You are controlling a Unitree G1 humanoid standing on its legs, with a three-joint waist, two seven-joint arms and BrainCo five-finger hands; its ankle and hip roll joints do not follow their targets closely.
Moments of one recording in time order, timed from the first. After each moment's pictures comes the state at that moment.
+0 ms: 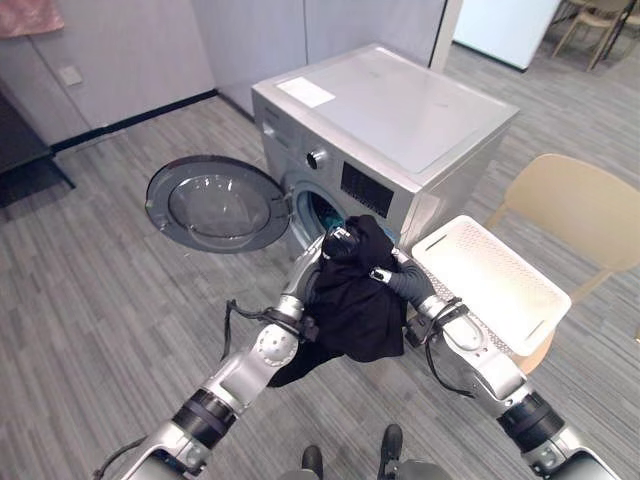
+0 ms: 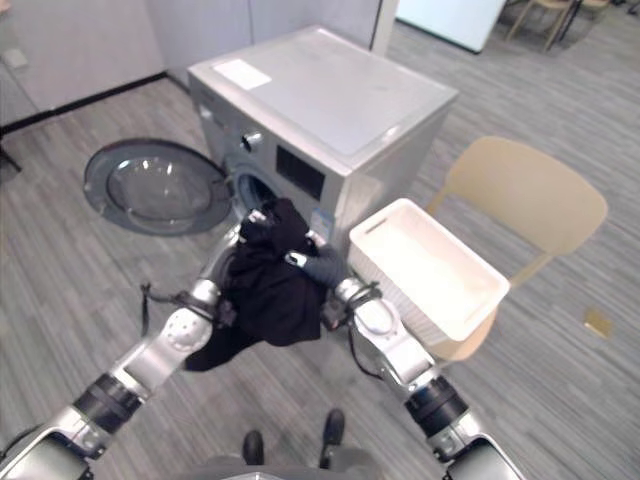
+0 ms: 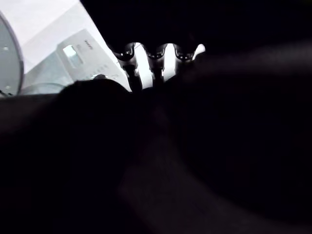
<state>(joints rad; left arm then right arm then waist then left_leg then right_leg) -0.32 0.46 -0.54 0.14 0.28 -0.13 0.22 -0.31 -0.32 0.52 0.04 0.44 -0.10 0.04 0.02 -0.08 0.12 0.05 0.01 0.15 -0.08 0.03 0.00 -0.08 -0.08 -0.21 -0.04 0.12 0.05</state>
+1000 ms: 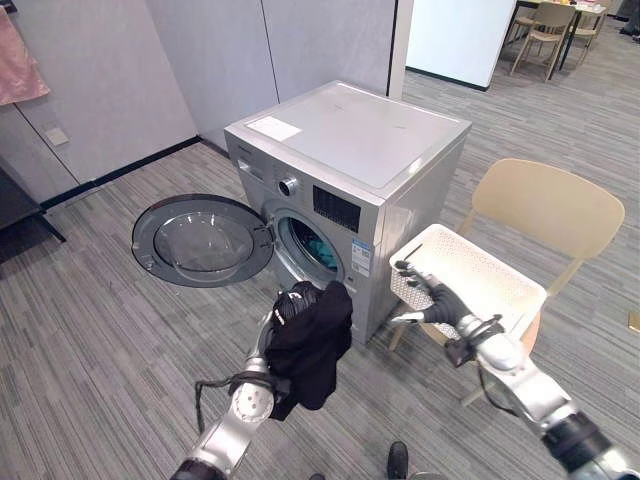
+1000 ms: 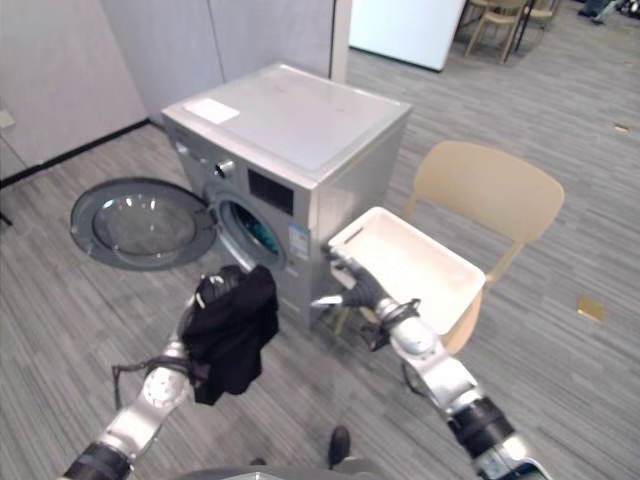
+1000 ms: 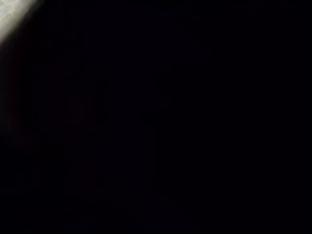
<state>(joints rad) 0.05 0.40 -0.30 0.26 0.16 -0.09 0.24 -0.12 -0.56 0.36 -0.03 0.09 -0.08 0.04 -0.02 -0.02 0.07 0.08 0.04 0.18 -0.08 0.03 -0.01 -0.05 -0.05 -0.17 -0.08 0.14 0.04</state>
